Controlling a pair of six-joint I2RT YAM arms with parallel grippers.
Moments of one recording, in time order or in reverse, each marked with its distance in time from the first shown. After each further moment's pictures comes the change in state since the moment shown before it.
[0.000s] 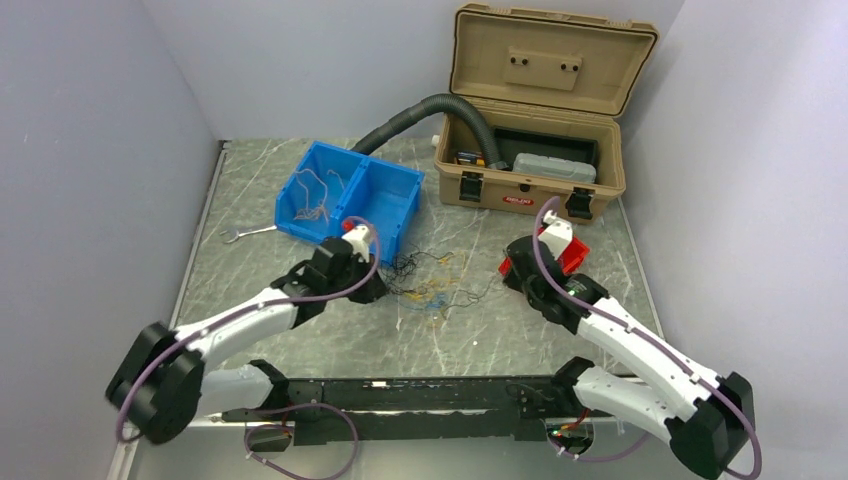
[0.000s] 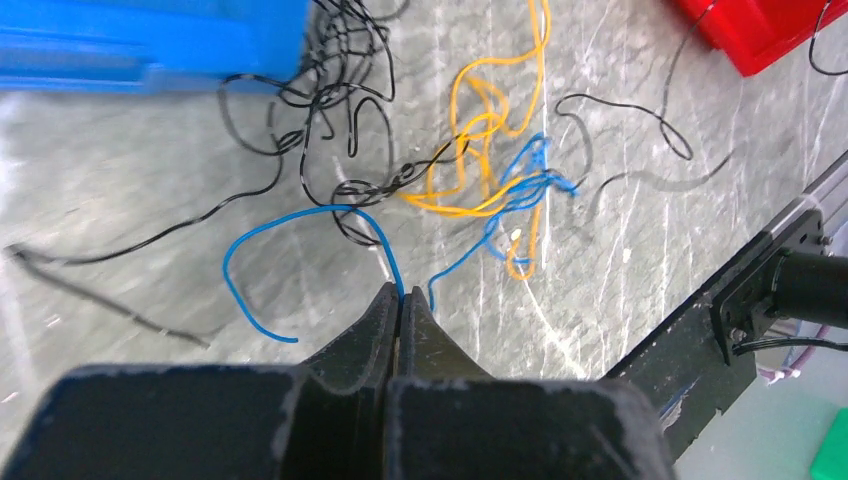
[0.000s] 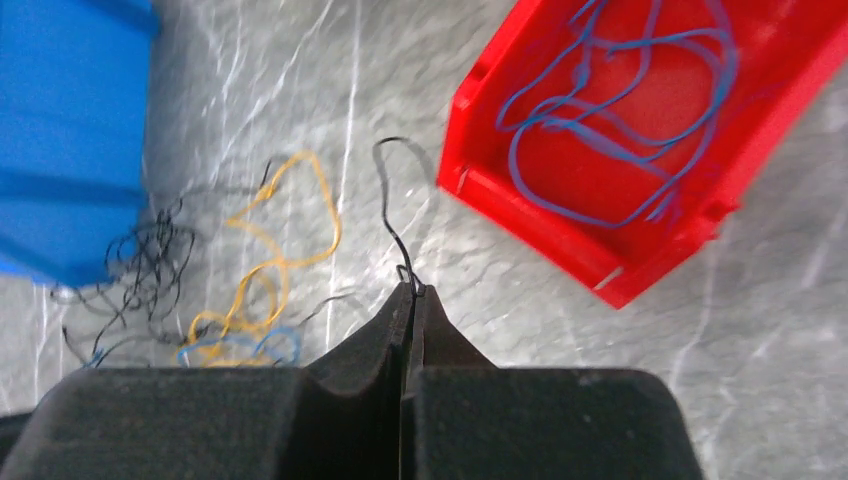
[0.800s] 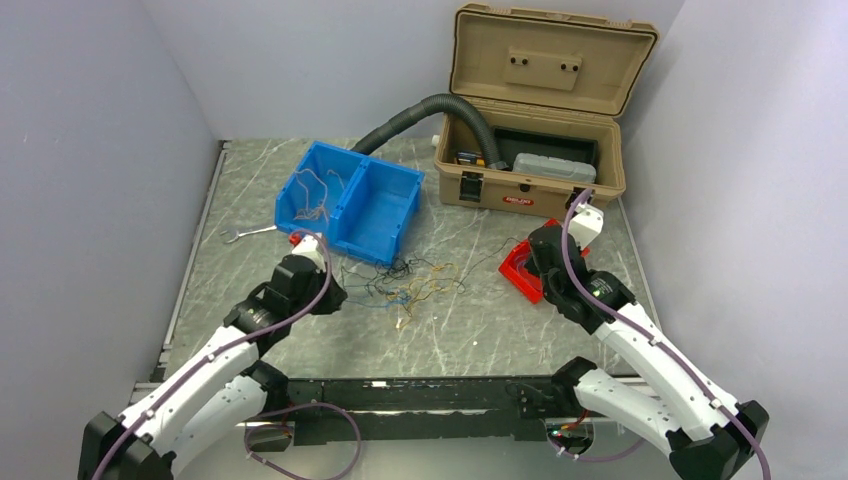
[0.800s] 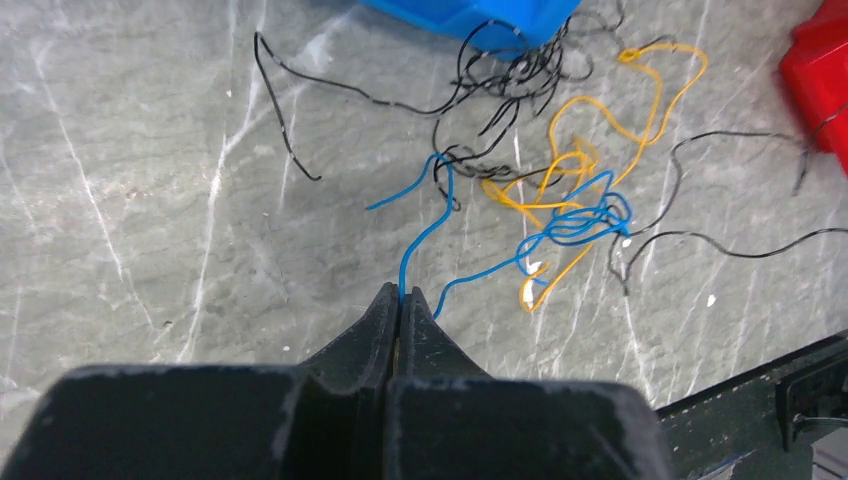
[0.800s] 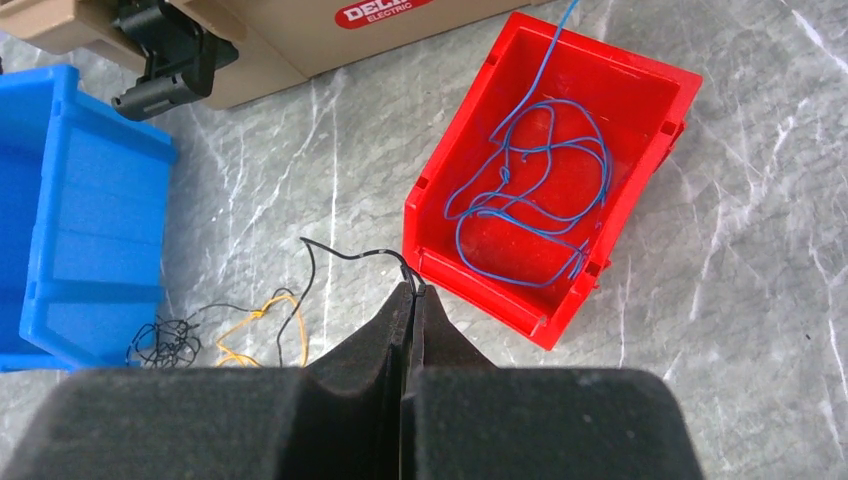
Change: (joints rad) left arm 0.124 -0.454 -0.090 -0.377 -0.227 -0.038; right arm -0.092 -0.100 0.135 -0.112 0.149 -0.068
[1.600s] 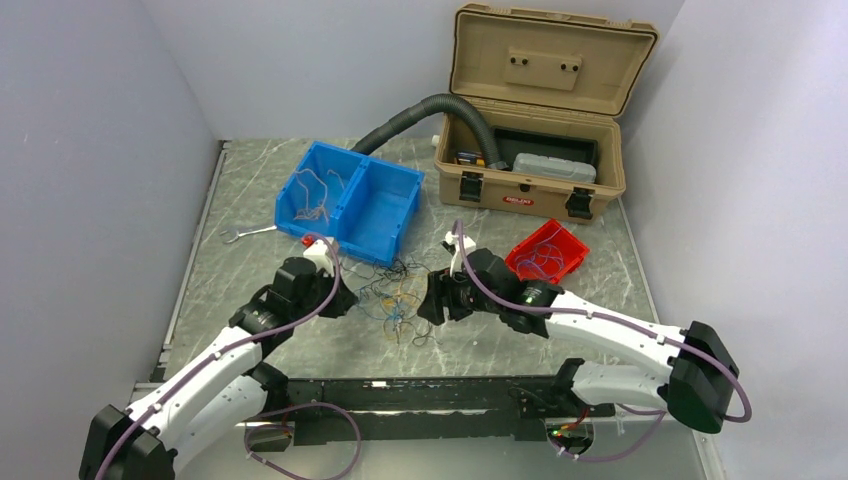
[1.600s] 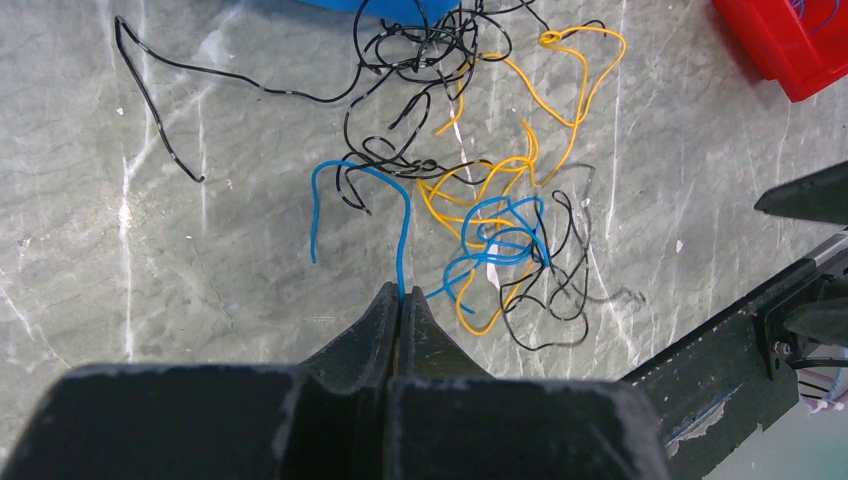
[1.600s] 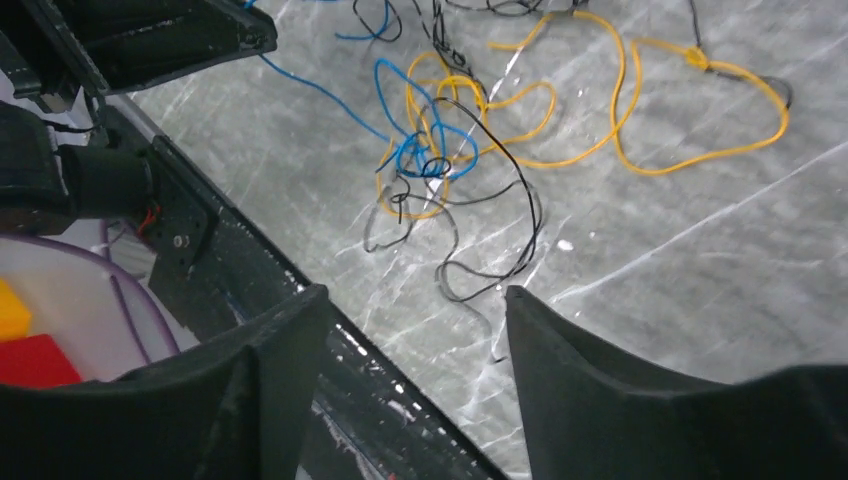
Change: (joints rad) left arm 0.009 -0.008 -0.068 0.126 0.155 0.065; right arm 0.354 0.277 -0.142 0.438 -0.745 -0.204
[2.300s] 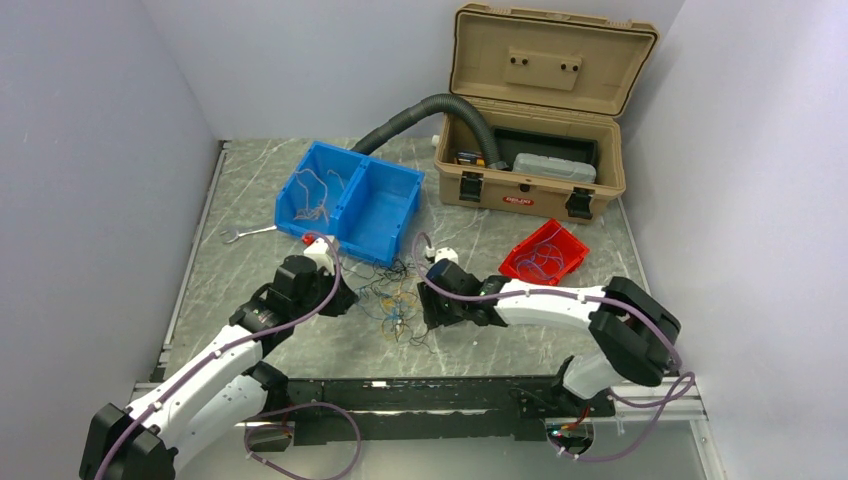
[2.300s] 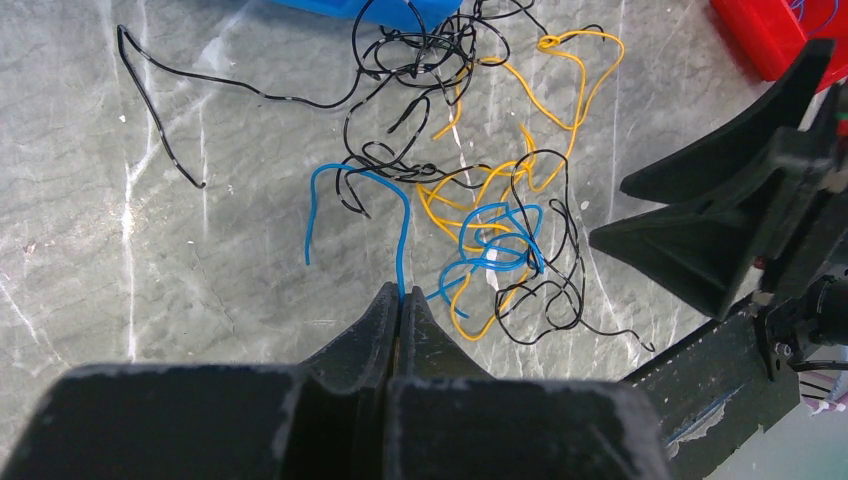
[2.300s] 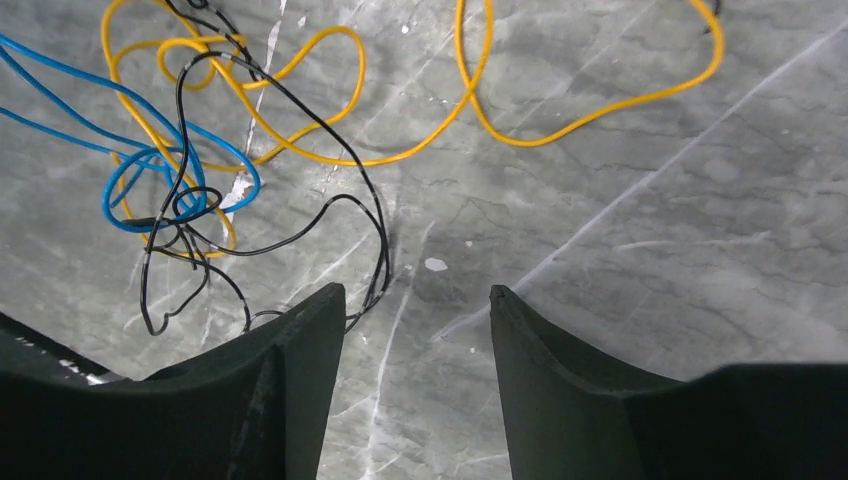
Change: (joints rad) left arm 0.000 0.010 0.017 -0.005 -0.002 0.013; right arm 0.026 0.344 0.055 -0.007 0.200 0.014
